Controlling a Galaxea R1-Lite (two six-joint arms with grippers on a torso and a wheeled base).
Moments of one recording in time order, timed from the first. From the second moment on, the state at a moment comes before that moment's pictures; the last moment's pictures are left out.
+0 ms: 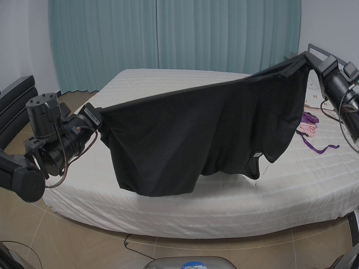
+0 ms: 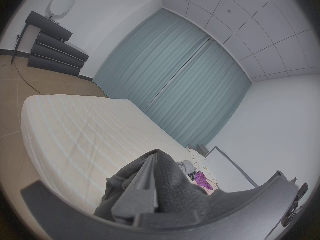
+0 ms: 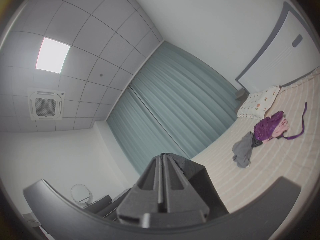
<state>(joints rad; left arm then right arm) -0.34 1.64 -0.71 -0.87 0.22 -0.73 0.34 1.47 -0.79 -1.08 -0.17 0.65</state>
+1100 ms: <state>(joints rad) -0.23 2.30 -1.38 -0.69 0.21 -0.73 0.28 2.22 -1.33 -0.99 -0.19 0.55</state>
